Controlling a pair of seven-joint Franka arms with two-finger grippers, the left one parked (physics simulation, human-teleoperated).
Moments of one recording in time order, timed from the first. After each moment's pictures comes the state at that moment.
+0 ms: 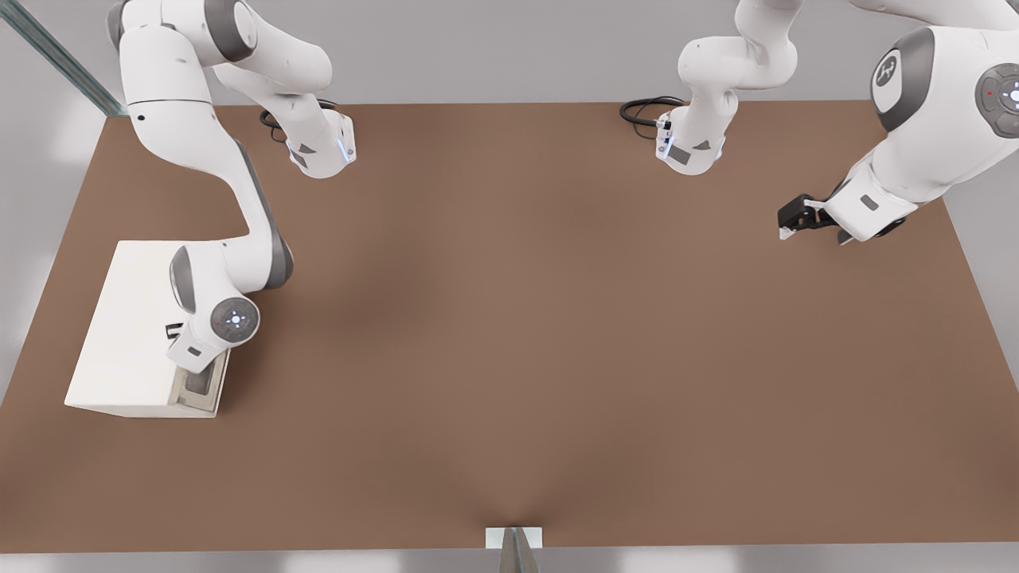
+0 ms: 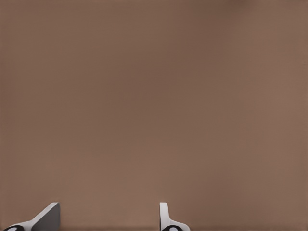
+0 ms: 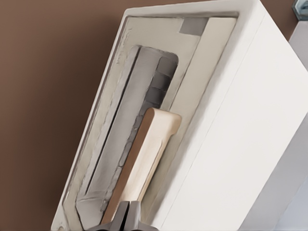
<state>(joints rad) -0.06 0.38 0.13 -1.82 -0.74 1.79 0.10</state>
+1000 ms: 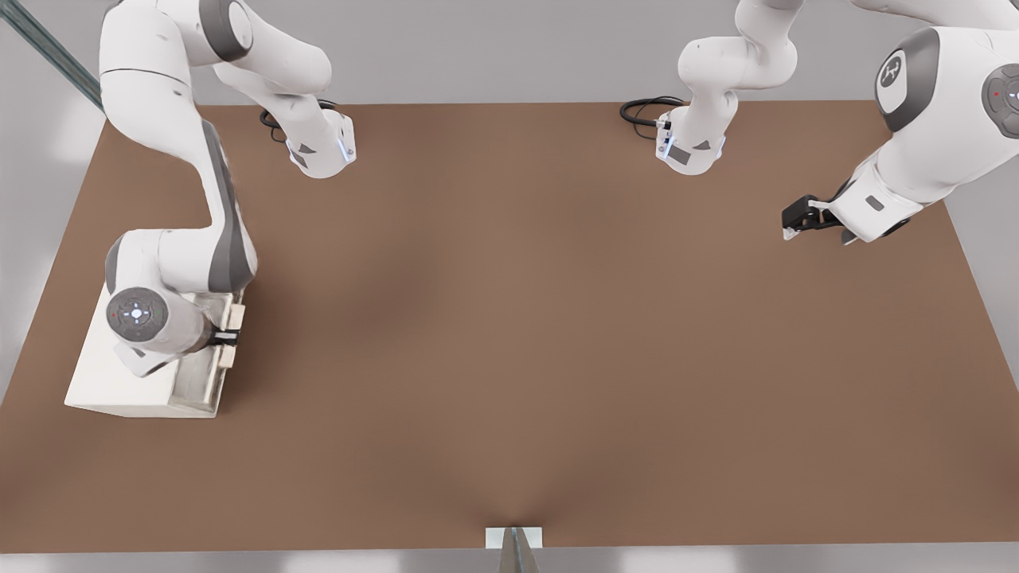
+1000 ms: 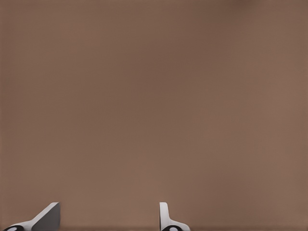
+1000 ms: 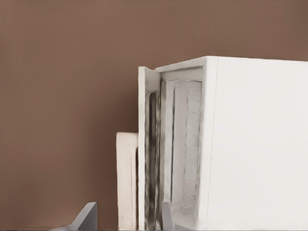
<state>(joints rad) -0.10 0.33 0.15 -1.57 -0.27 1.72 0.16</state>
